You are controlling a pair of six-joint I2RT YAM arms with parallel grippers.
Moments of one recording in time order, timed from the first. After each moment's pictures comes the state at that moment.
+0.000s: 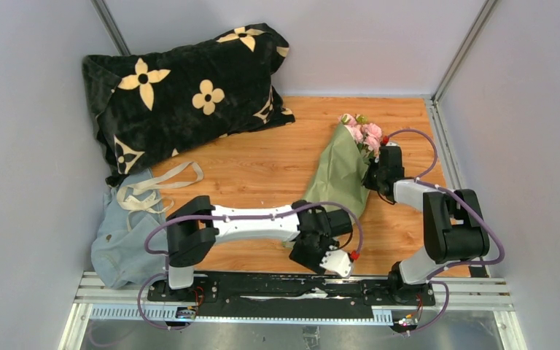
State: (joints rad) left arm -1.32 1.88 1.36 -0.84 0.10 0.77; right arm 0.10 1.54 0.67 0.11 -0.02 0.33
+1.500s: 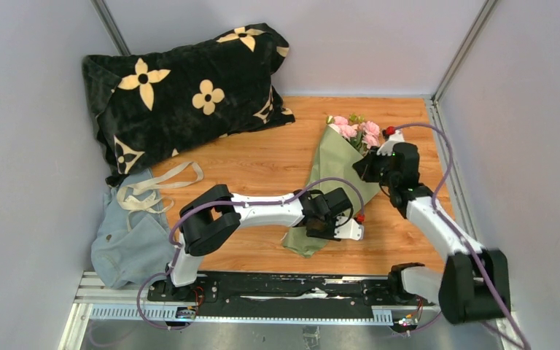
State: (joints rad) left arm -1.17 2.00 1.38 -0.50 0.04 0.62; right arm 0.14 1.10 0.66 0.03 -0.21 0.27
